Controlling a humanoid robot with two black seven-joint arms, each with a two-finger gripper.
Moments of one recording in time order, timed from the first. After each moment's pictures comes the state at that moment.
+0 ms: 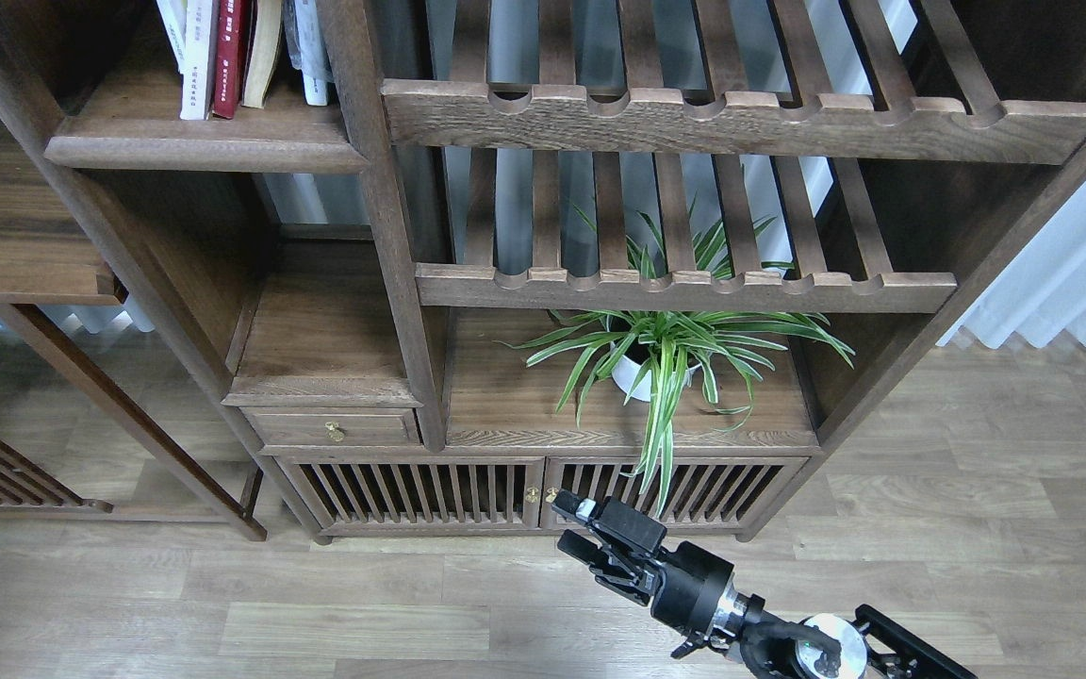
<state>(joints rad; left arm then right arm) -1.45 0.38 -0.85 -0.31 0.41 -0.49 0.49 0.04 -0.12 0.85 1.00 0.35 0.58 -0.48</state>
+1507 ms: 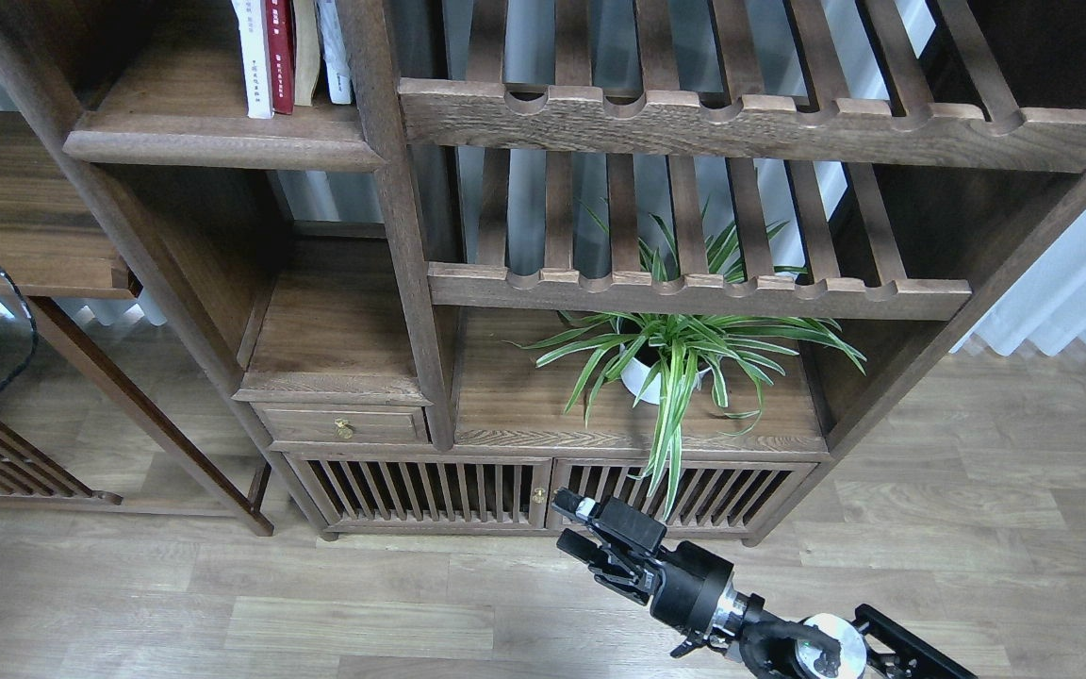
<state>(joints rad) -1.51 0.31 -0.78 -0.25 0.21 -0.49 0.49 0.04 -0.12 0.85 1.00 0.35 0.58 -0.48</state>
